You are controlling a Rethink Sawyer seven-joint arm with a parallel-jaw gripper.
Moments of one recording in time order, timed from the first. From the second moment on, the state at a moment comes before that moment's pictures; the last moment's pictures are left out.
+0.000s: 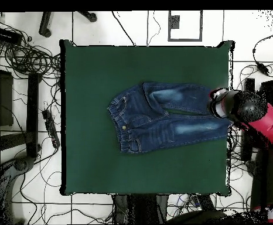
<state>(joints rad) -0.55 -0.46 -0.02 1.29 0.05 0.66 2.24</state>
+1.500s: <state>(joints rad) -0.50 -0.42 -0.07 1.41 0.06 0.30 2.24</state>
